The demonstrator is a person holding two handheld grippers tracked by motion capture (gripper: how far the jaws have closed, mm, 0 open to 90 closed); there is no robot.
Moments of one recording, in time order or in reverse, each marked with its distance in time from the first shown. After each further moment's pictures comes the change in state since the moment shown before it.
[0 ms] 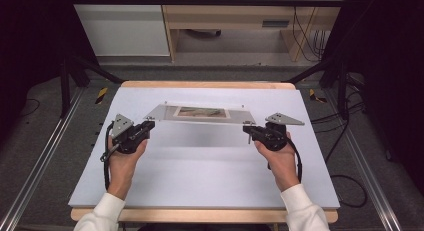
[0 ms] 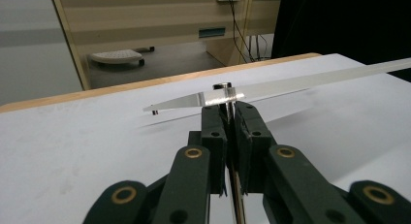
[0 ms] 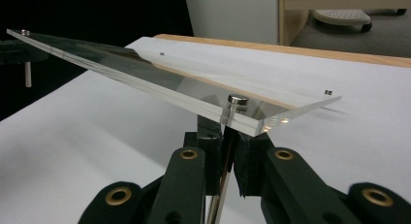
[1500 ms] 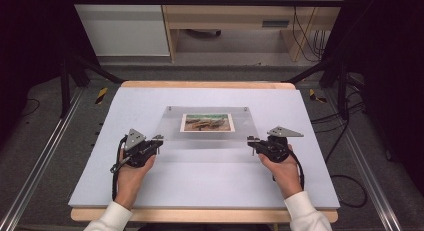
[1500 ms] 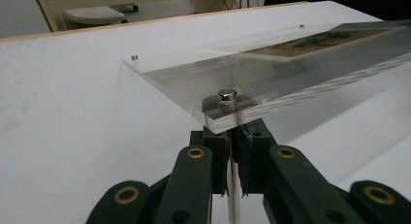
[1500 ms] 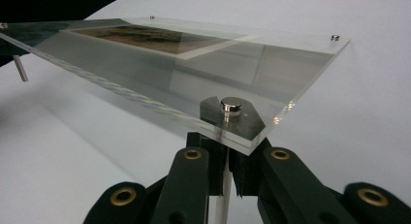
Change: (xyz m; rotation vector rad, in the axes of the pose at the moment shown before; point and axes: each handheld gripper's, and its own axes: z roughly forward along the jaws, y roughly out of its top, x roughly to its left) left arm -0.019 -0.043 0.005 0.147 -0.046 -0.010; right arm -0.020 -0.049 0.002 0.100 -0.006 0.020
